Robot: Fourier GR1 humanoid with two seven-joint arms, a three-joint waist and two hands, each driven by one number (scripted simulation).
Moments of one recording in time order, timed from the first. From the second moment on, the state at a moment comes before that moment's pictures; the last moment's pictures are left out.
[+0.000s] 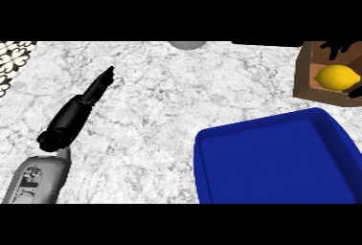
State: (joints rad) left arm -0.27 0.23 -0.02 -1.52 -0.14 -0.24 -0.09; right arm -1.03 -0.73 -0.09 -0.41 1.06 0.39 -0.79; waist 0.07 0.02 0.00
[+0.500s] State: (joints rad) left arm -0.28 0.23 -0.01 -1.52 -0.14 -0.23 -0.08; right arm -1.13 -0.68 -0.43 -0.19 0.67 0.54 -0.69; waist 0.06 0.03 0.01
